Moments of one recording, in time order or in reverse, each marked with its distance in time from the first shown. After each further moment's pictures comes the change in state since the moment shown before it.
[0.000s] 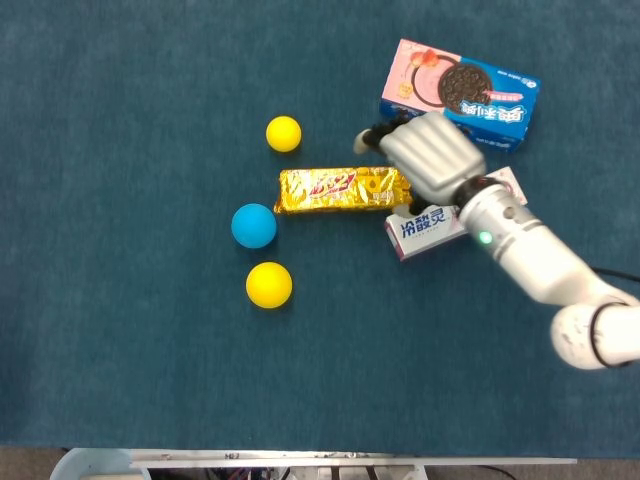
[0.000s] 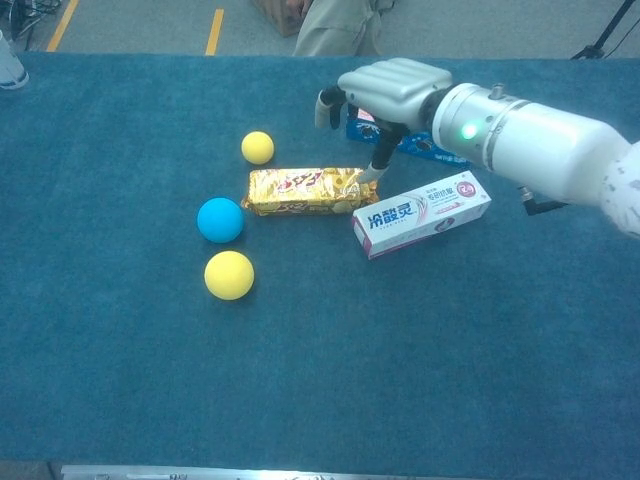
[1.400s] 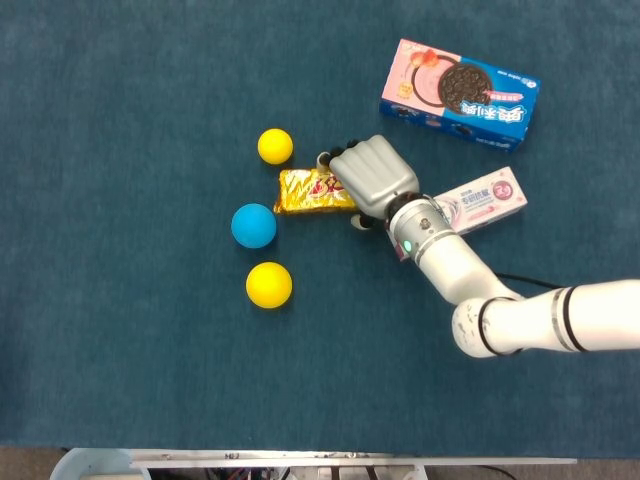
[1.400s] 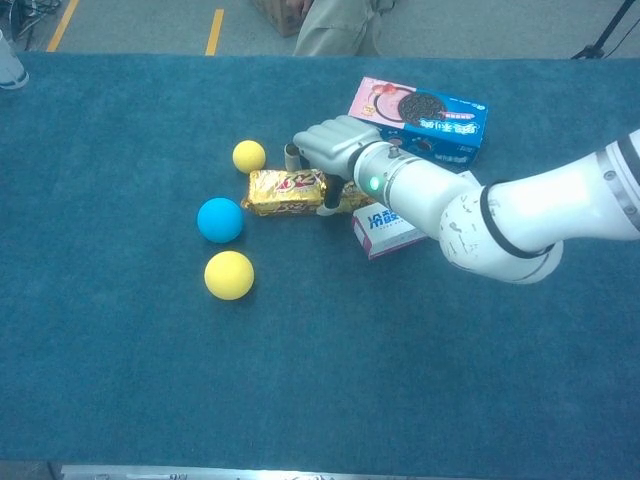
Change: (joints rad) left arm 0.001 -0.009 0.002 0.033 -0.015 -0.013 -0.036; right arm 0.150 -0.335 -0.029 0.326 0.230 0.017 -0.137
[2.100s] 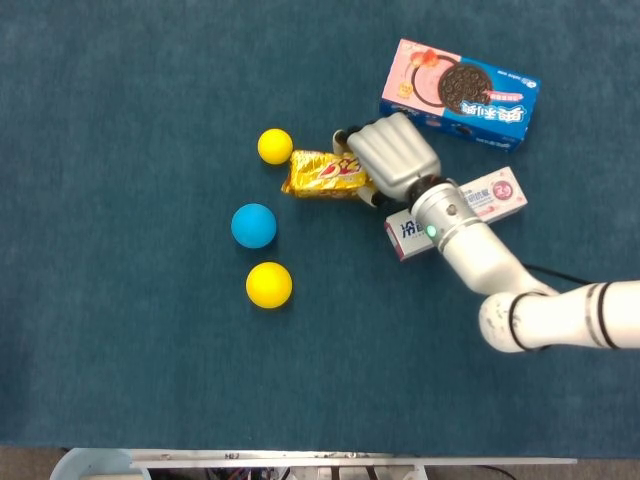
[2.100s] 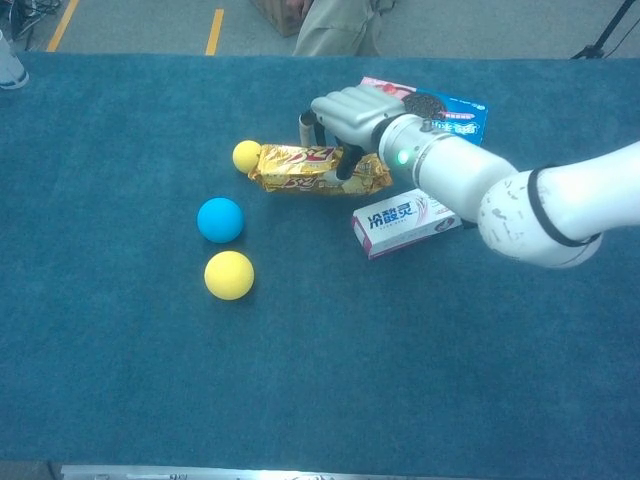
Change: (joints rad) left arm -0.001 0.008 0.000 -0.026 0.010 0.007 0.027; right arm -0.082 0.093 0.031 -0.056 -0.140 0.018 0.096
